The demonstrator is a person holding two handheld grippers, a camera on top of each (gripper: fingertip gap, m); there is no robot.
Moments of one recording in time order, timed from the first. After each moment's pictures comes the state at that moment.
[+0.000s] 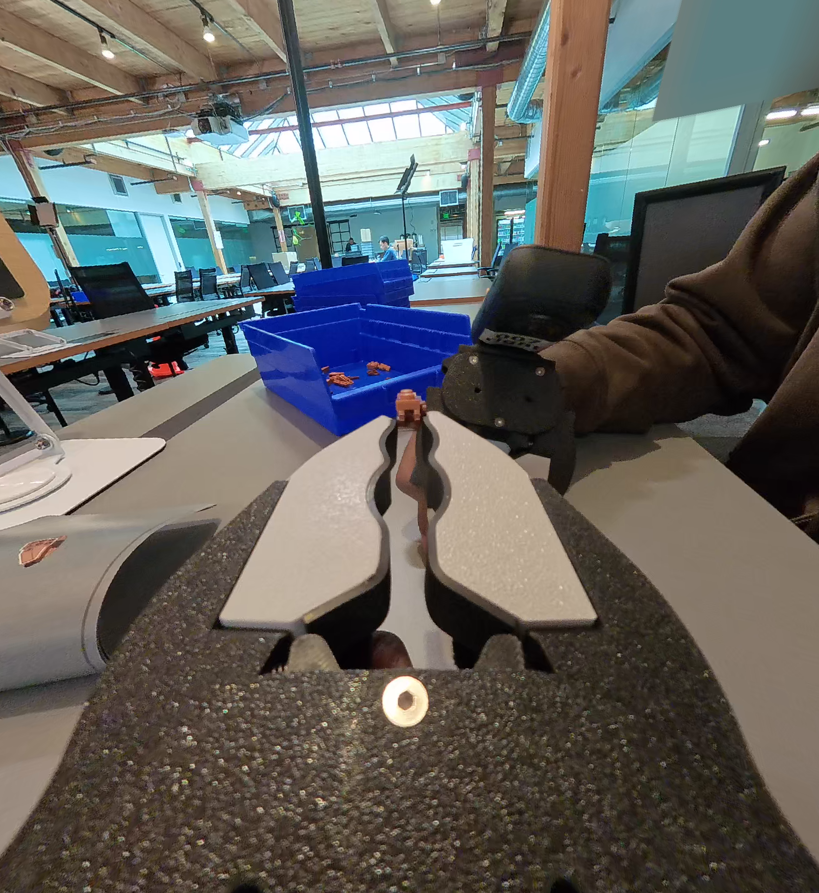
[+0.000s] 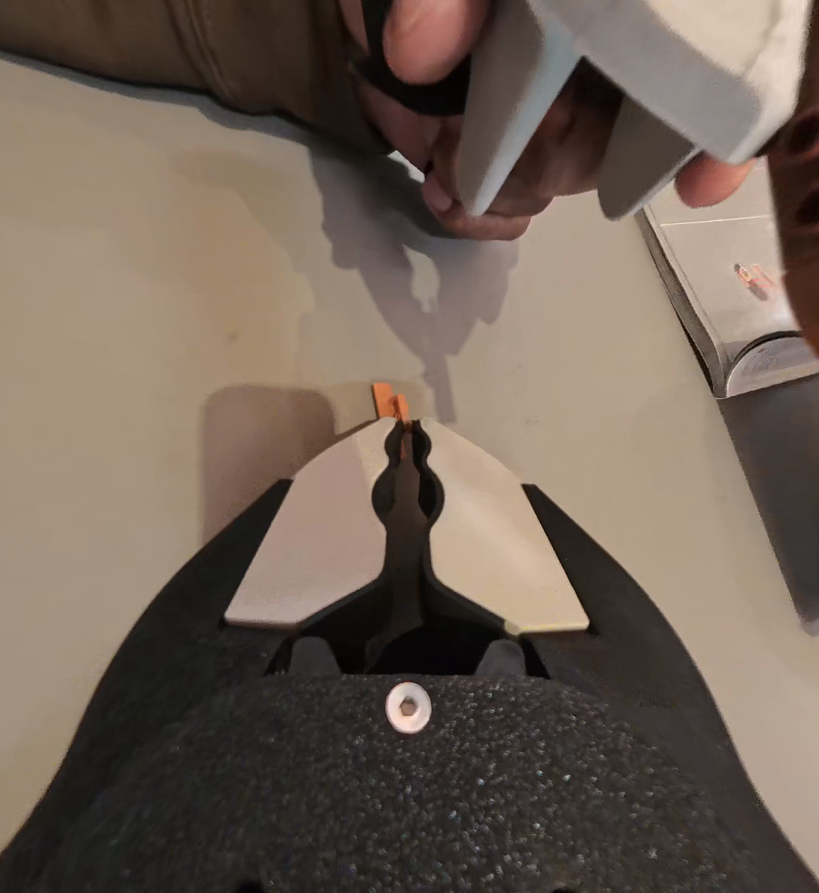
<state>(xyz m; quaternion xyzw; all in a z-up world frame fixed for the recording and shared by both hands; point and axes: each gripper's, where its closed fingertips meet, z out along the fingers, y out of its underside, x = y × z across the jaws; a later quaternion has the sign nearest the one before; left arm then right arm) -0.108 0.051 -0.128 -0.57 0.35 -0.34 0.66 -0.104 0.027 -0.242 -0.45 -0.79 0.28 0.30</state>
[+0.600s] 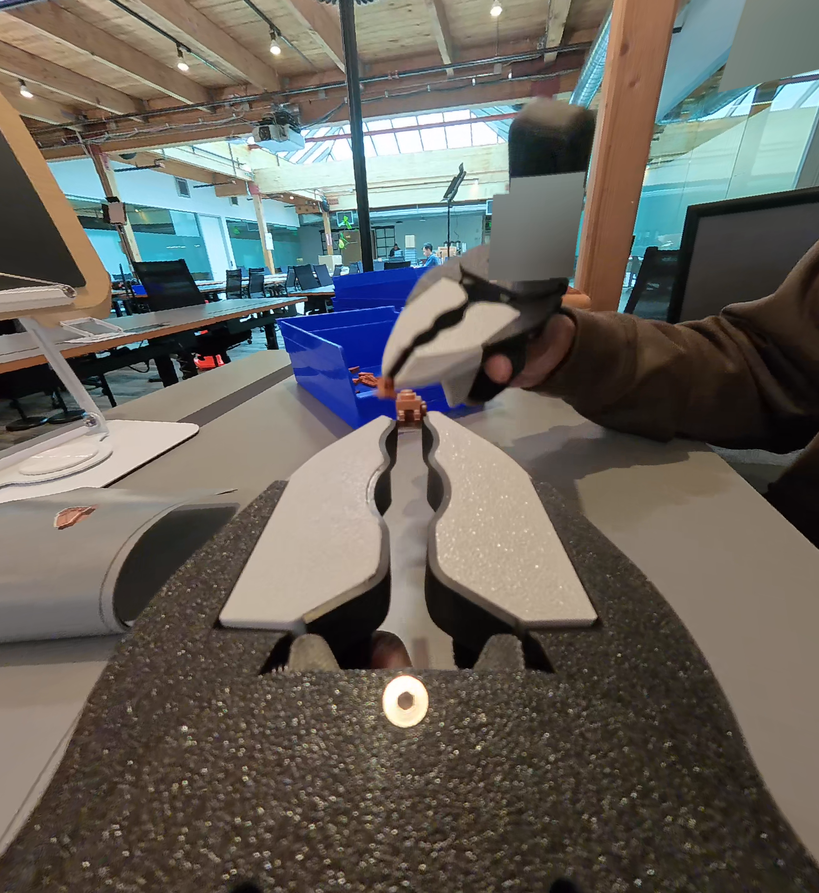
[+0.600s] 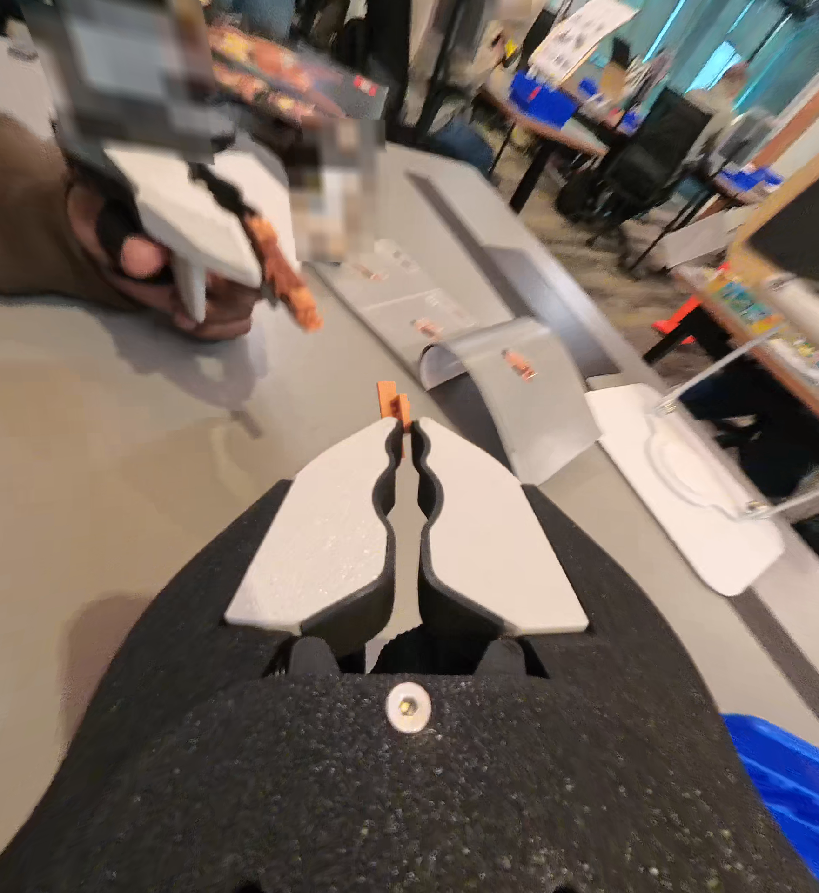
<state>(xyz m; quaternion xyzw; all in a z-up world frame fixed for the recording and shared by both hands) -0.111 0.052 -0.128 -0.59 0.31 -0.32 0.68 -0.064 0.108 -0.135 -0.51 -0.64 0.28 0.50</state>
